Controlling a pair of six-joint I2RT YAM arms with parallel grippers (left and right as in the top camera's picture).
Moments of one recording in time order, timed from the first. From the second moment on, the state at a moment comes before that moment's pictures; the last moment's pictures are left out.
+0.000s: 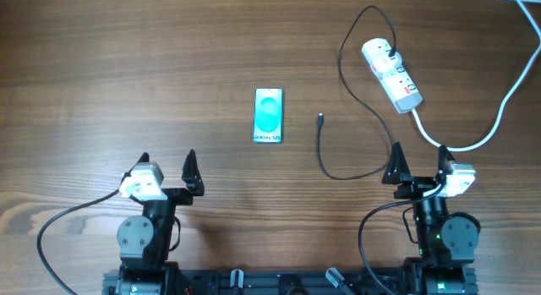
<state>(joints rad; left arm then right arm) -0.05 0.05 0.02 -0.07 -0.01 -0.22 -0.02 0.02 0.01 0.00 -0.03 0.22</state>
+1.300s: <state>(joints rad) -0.05 0.06 0.01 0.34 0.37 -0.51 -0.02 0.02 0.01 0.00 -0.03 0.22</state>
